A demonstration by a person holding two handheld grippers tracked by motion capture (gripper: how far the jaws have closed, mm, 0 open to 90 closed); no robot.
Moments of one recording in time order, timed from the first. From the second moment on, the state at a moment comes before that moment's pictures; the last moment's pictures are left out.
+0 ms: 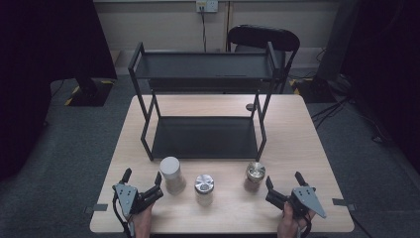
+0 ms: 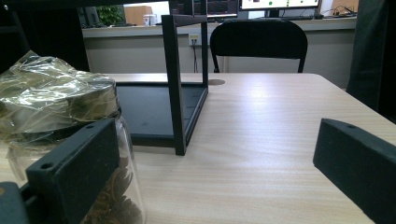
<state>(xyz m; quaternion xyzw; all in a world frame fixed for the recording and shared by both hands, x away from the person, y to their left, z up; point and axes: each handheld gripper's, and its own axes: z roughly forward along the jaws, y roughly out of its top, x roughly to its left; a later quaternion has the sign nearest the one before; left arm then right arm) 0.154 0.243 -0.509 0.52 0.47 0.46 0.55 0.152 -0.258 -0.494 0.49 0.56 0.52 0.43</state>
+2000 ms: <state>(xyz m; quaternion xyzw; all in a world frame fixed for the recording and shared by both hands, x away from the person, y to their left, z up) 0.152 0.241 -0.456 0.56 0.40 0.42 0.59 0.151 -0.257 -0.495 0.49 0.56 0.52 0.43</state>
